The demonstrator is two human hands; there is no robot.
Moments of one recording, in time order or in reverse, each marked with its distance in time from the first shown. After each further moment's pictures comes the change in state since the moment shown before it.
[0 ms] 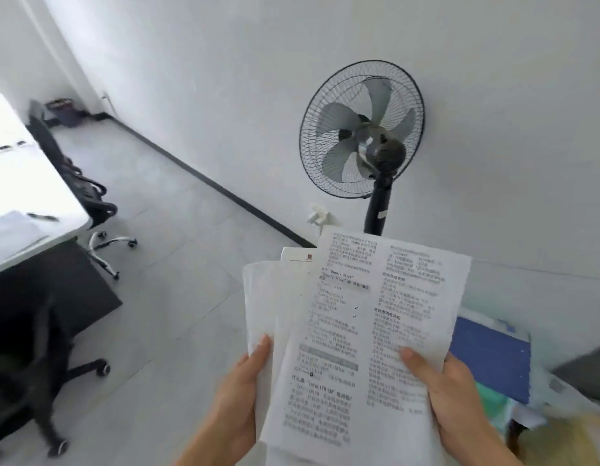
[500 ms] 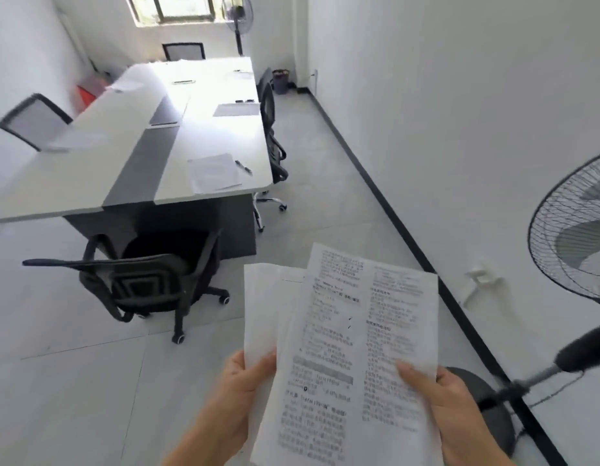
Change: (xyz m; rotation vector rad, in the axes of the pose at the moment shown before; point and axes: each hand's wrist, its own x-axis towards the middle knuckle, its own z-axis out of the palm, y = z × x) left_hand -0.017 0.087 -0.152 -0.263 0.391 0.347; right_hand 0.102 0.023 0.244 -0.227 -0.561 0.391
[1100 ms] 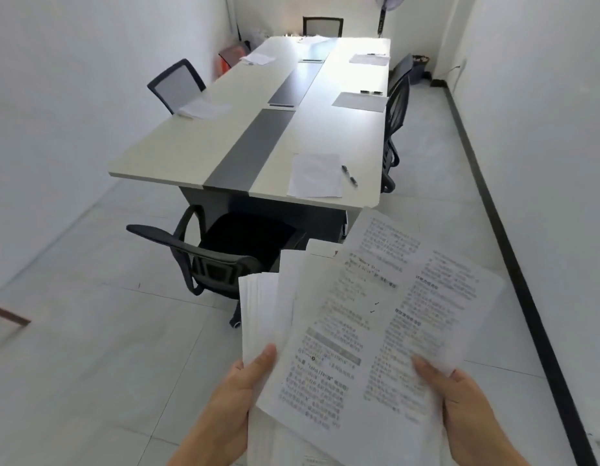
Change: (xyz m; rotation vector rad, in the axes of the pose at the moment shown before) left_hand 0.116 0.096 -0.074 -0.363 0.346 0.005; right_hand 0.213 -0.068 0.166 -0.083 -0.251 0.154
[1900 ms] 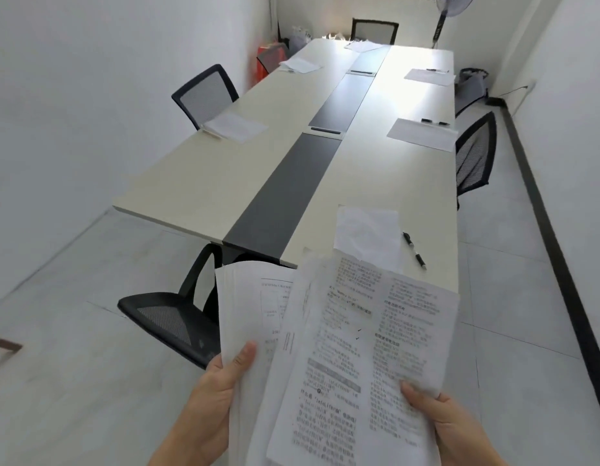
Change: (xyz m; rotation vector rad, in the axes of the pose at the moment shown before) left_hand 0.240 0.269 -0.031 -0.179 0.063 0.165; right_hand 0.294 -0.092 0.221 -0.146 -0.131 0.332
